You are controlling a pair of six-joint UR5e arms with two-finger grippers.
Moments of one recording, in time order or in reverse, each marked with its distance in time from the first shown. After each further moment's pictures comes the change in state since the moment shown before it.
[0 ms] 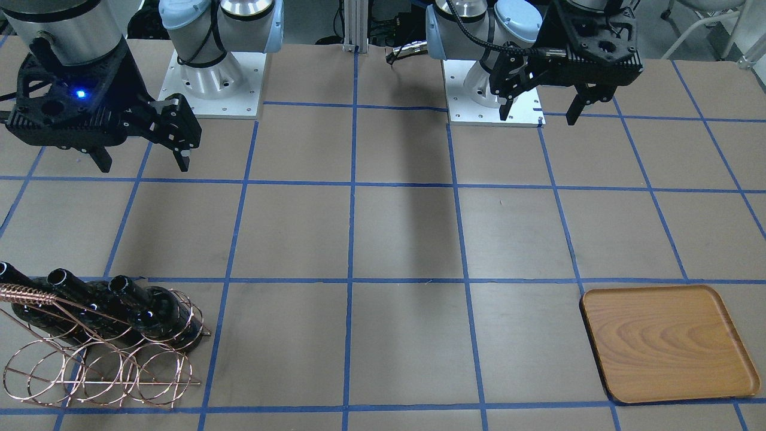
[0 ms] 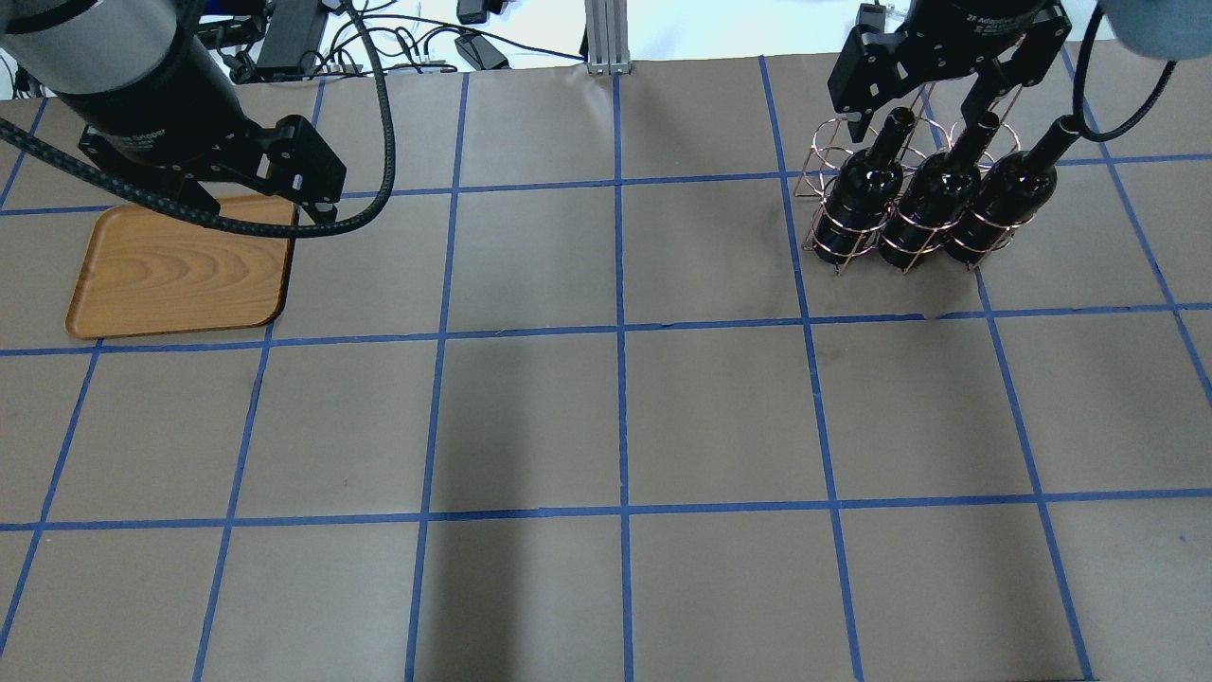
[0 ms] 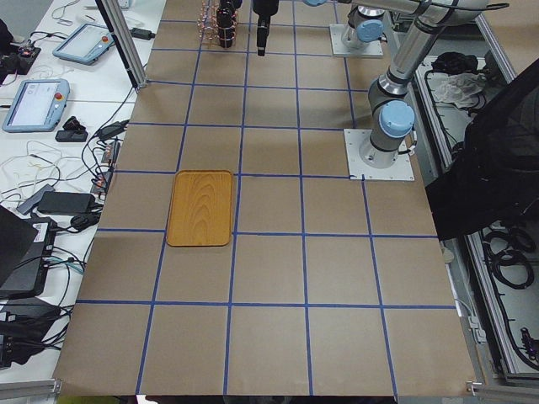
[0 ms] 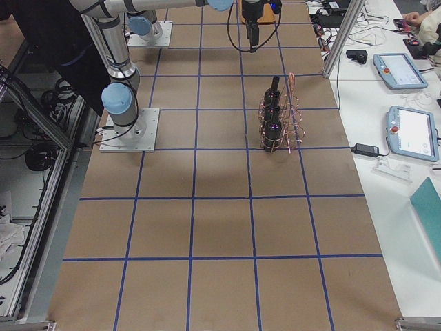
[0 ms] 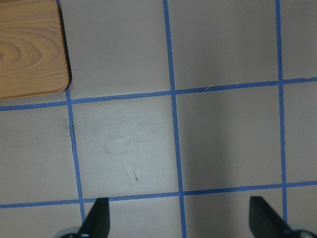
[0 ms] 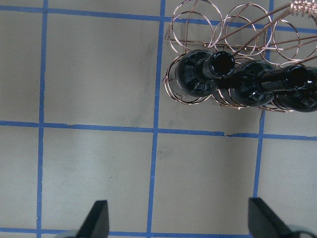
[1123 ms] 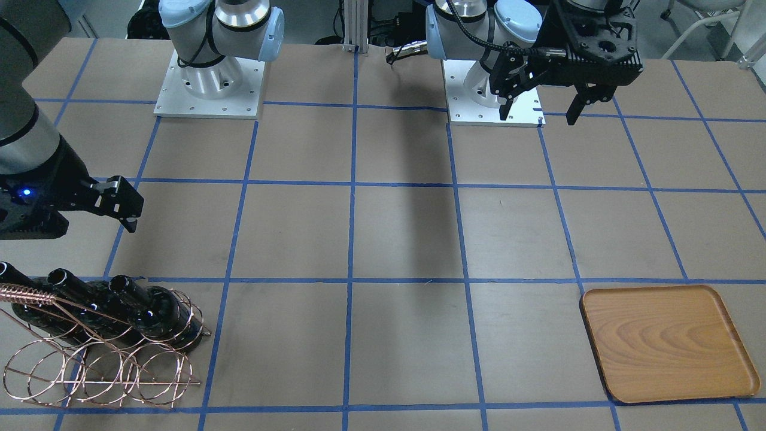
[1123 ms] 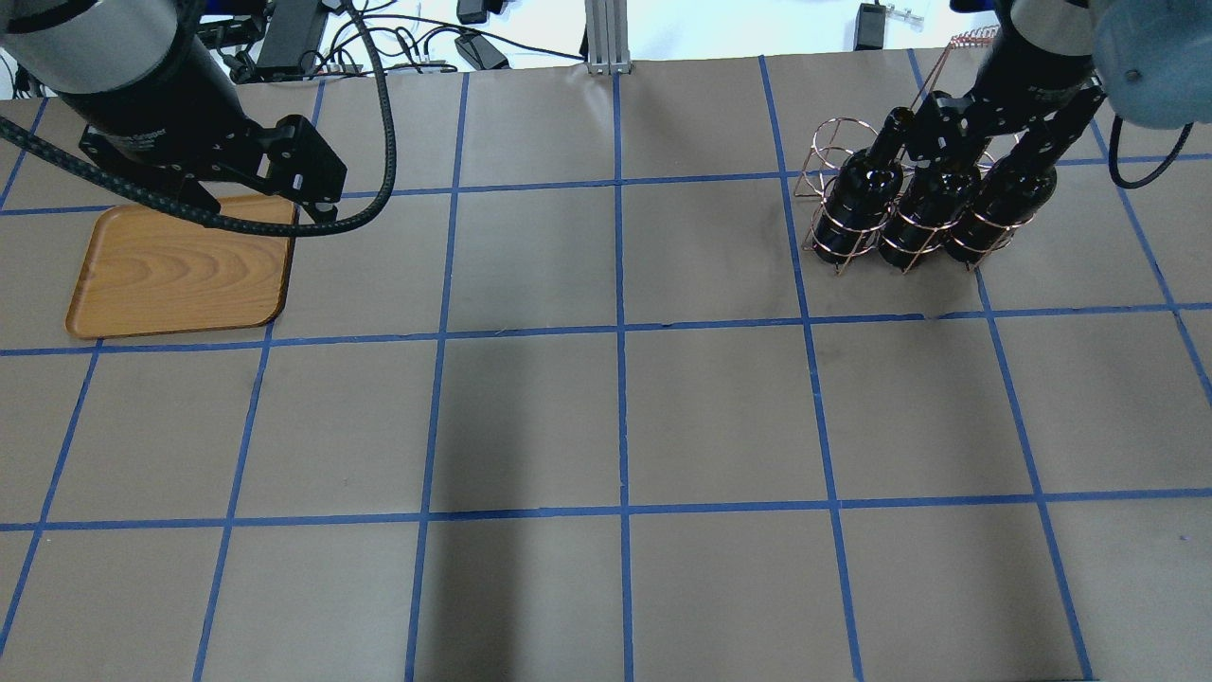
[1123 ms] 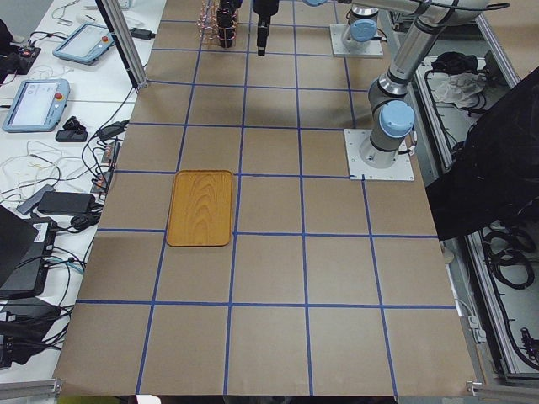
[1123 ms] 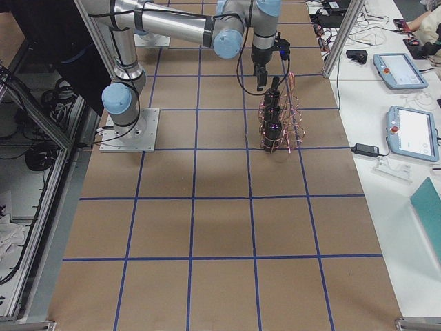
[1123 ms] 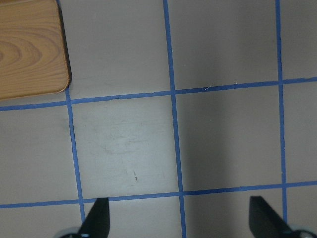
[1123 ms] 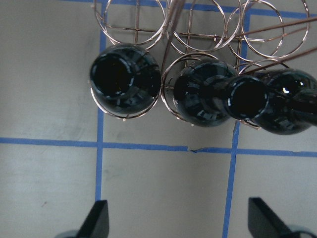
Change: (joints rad) left arm 0.000 0.000 0.000 0.000 0.000 0.000; right arm -0.189 0.097 0.158 -0.221 0.010 -0.181
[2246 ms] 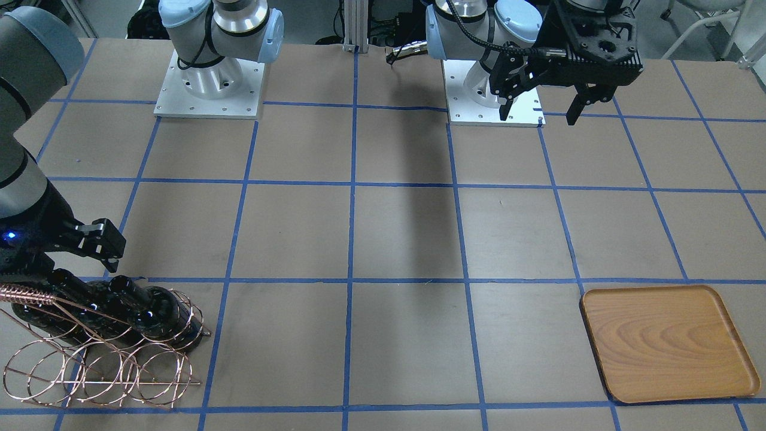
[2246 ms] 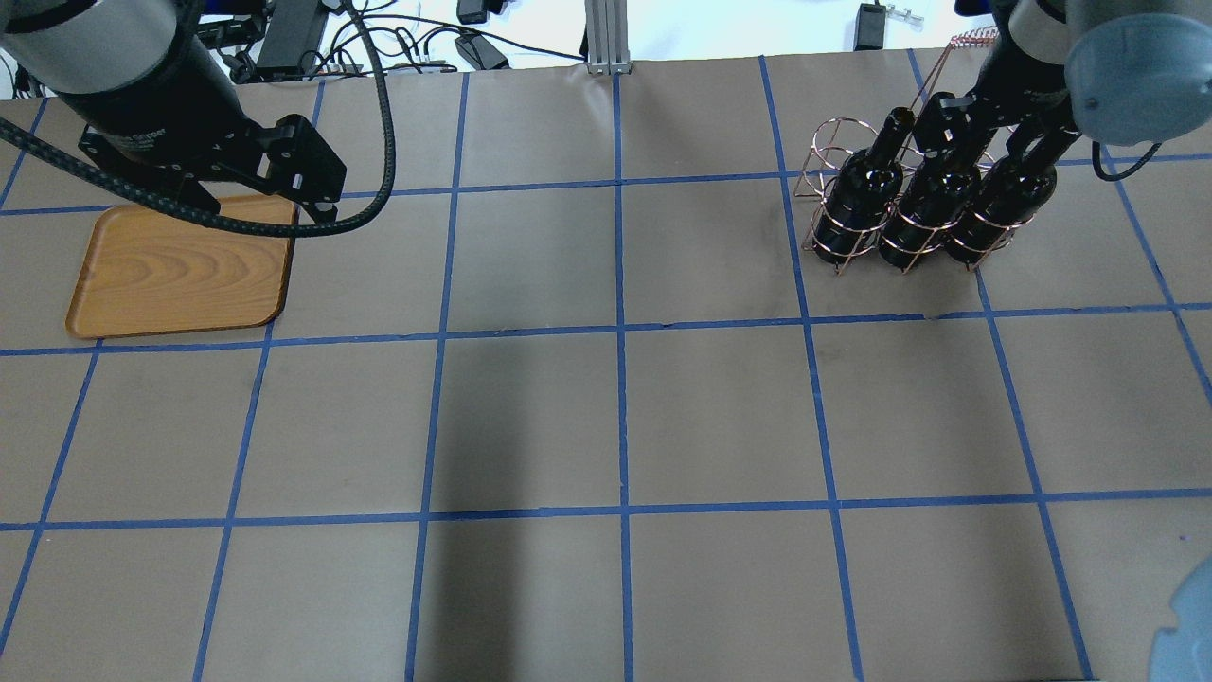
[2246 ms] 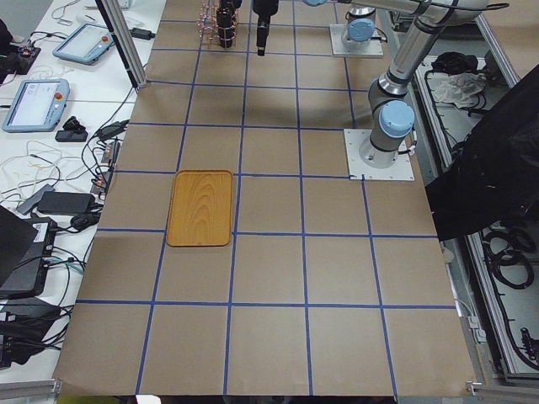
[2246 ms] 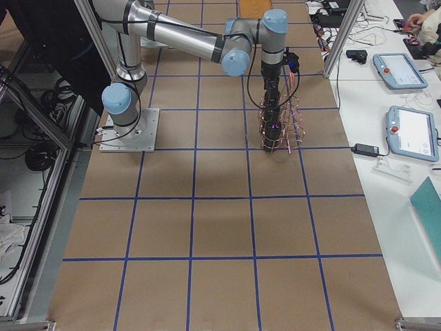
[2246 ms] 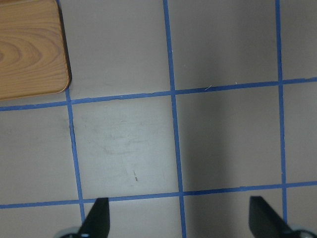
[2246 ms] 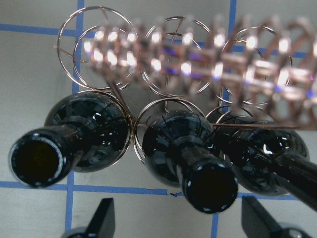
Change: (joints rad) left arm 0.000 0.000 0.000 0.000 0.000 0.000; right arm -0.026 0.066 0.008 -0.151 -0.003 -0.054
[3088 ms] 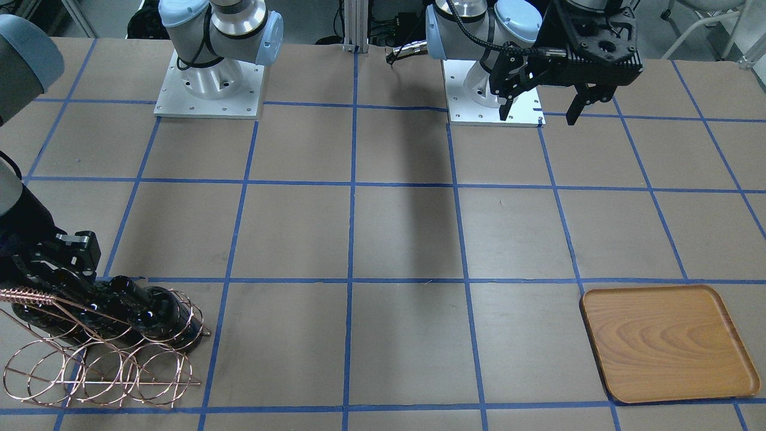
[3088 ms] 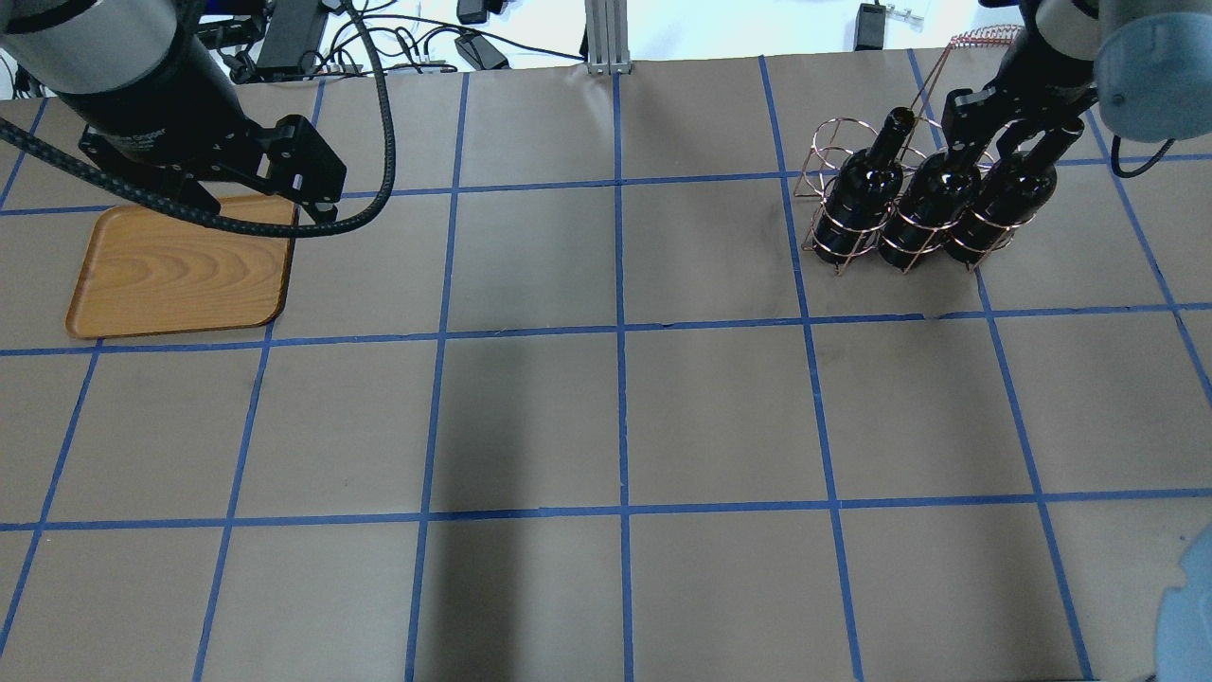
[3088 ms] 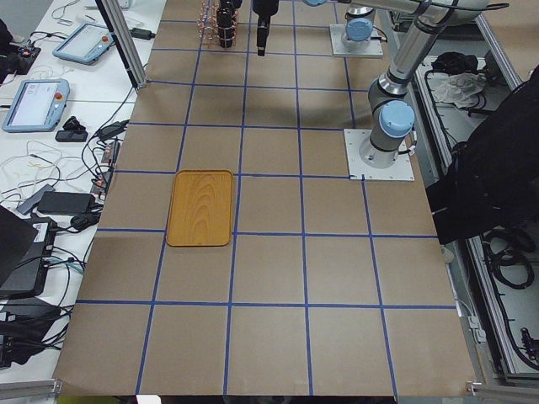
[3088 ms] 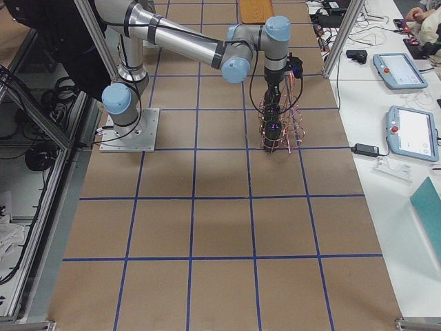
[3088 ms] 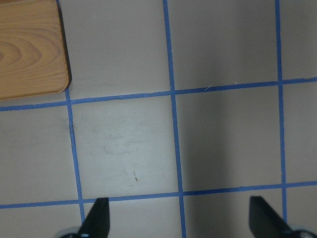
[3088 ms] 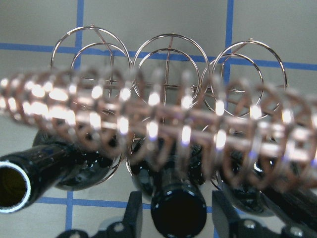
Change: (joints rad) left arm 0.000 0.000 0.000 0.000 -0.001 0.000; right arm -0.042 0.015 -0.010 -0.030 0.077 -0.021
